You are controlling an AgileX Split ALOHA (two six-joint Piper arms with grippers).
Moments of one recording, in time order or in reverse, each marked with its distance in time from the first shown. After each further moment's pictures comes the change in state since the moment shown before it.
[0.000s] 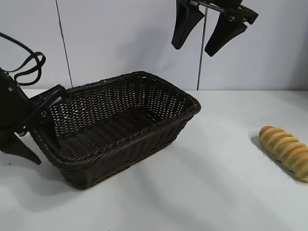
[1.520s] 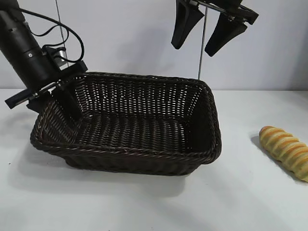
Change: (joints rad) left arm 0.090 0.369 -0.494 -0.062 0.429 0.397; right arm 0.000 0.000 0.000 0.000 -0.001 0.015
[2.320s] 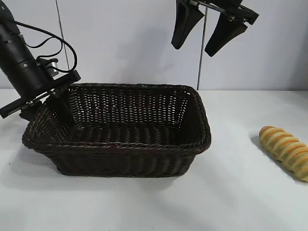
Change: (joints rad) left arm 0.019 -0.001 -0.001 0.004 -0.003 -0.001; right arm 0.000 0.000 0.000 0.000 0.002 0.001
